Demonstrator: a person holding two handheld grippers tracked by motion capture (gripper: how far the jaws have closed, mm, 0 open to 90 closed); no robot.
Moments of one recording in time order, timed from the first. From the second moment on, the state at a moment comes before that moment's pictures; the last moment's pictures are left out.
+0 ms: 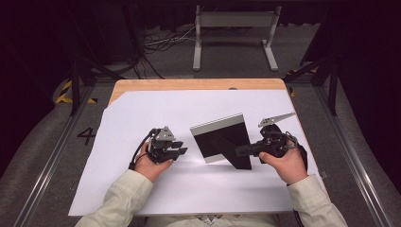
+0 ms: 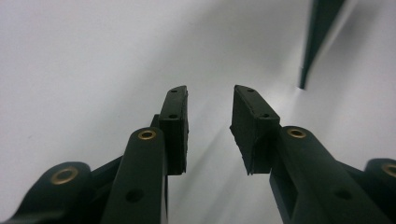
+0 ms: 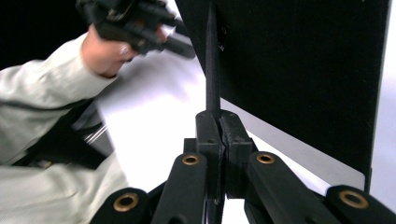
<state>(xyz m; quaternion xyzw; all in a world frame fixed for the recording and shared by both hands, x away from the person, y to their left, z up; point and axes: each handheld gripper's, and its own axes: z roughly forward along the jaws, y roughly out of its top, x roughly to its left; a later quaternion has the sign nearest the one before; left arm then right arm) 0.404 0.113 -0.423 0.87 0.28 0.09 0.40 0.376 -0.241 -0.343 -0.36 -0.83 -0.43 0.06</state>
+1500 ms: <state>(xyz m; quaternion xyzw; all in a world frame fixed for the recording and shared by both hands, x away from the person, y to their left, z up) 0.404 0.116 -0.422 0.86 0.28 0.09 0.40 0.379 -0.241 -0.380 -0.23 -0.89 -0.38 -0.08</state>
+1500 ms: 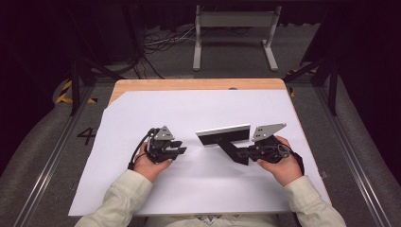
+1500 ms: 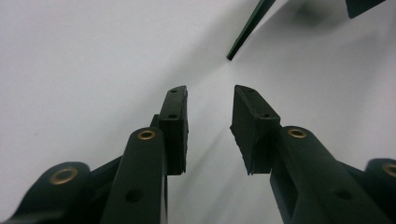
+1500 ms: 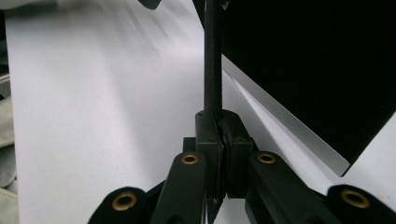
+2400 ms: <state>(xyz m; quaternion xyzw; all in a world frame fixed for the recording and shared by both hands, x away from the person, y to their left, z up) 0.406 0.114 -0.422 0.86 0.28 0.09 0.41 0.368 -0.249 -0.397 -0.20 -0.90 -0.36 -0.10</state>
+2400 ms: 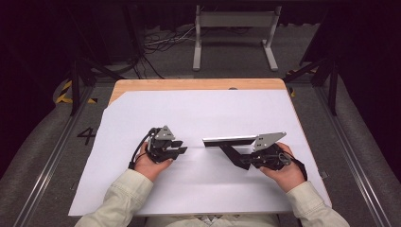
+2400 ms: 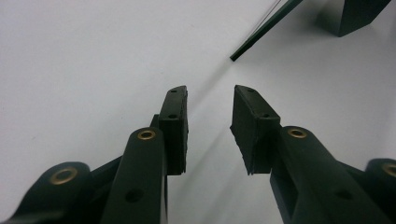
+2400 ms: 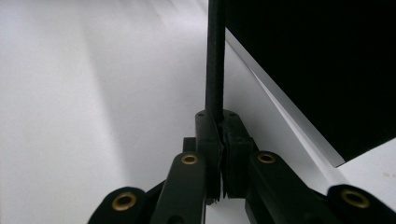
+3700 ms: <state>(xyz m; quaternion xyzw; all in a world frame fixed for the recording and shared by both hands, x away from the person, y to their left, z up) 0.414 0.106 -0.423 0.86 0.28 0.10 0.41 0.358 -0.272 -0.386 -0.25 -0.88 -0.38 -0.12</state>
